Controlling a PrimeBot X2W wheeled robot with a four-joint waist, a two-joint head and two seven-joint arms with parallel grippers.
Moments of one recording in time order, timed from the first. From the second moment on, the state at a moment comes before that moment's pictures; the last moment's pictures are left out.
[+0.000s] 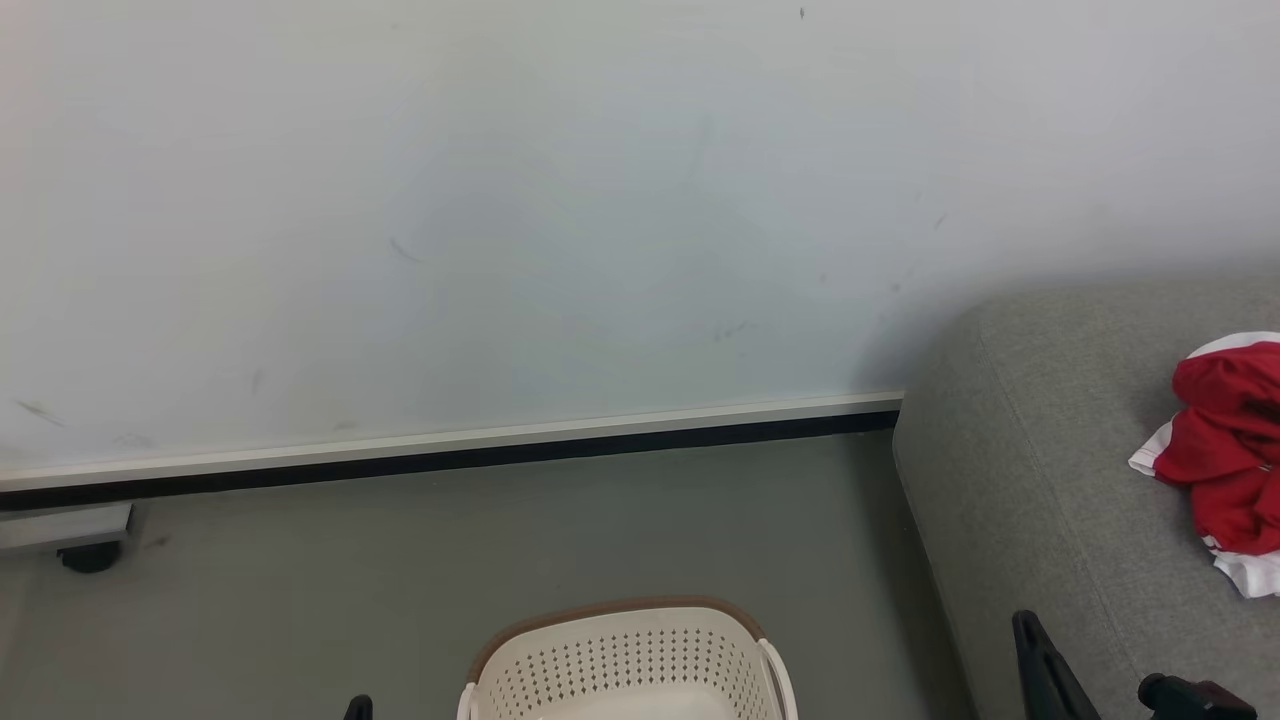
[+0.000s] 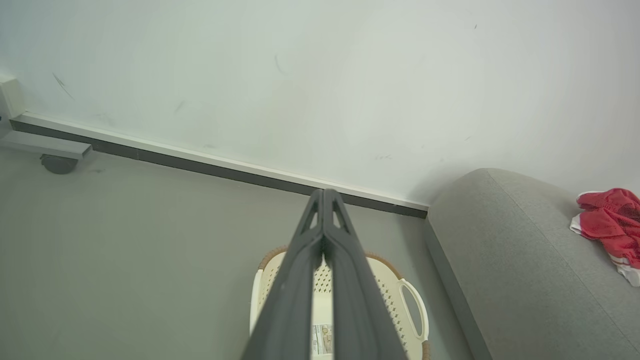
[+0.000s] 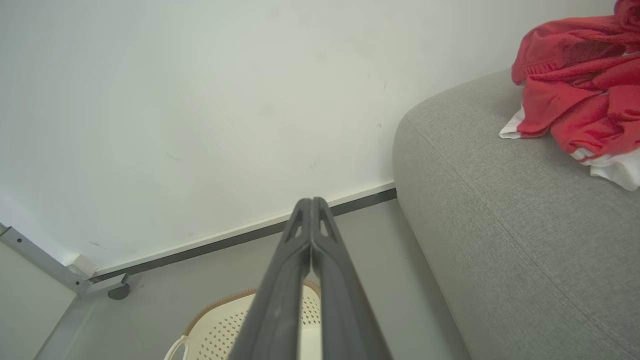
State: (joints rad) left arm 0.08 0.07 -0.09 0.13 -0.39 -0.01 -0.21; right arm 0.07 -0.19 0.20 0.17 0.42 0.13 -0.20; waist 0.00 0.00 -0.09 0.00
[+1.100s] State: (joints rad) left arm -0.07 0.06 -0.07 0.25 -0.89 -0.06 -0.13; right arm -0.06 -0.16 0.04 0.26 0.92 0.13 -0.05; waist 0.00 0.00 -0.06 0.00
